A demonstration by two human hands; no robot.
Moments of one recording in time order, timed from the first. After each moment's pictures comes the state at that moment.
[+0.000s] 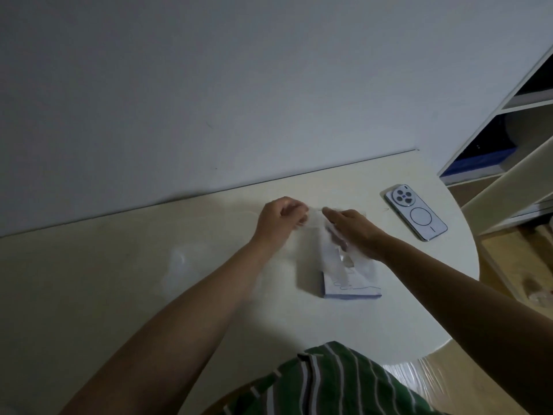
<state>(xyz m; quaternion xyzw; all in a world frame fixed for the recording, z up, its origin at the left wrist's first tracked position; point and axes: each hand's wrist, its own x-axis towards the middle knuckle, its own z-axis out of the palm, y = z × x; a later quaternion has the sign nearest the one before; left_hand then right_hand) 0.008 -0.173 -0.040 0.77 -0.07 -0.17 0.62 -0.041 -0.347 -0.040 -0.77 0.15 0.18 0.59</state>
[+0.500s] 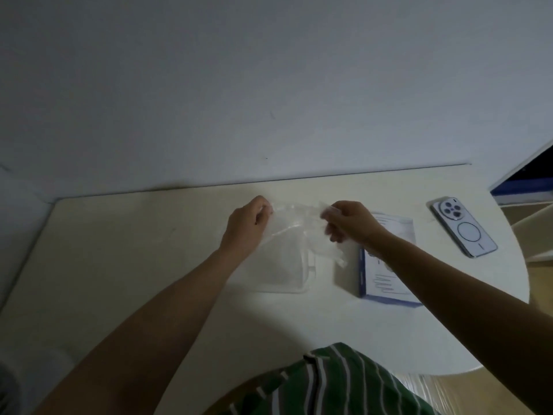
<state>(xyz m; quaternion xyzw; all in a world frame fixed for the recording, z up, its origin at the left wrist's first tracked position) 0.008 -0.025 -0.054 0.92 -0.09 0.00 0.37 -0.017 -0.259 -0.030 -0.81 0.11 0.15 0.55</state>
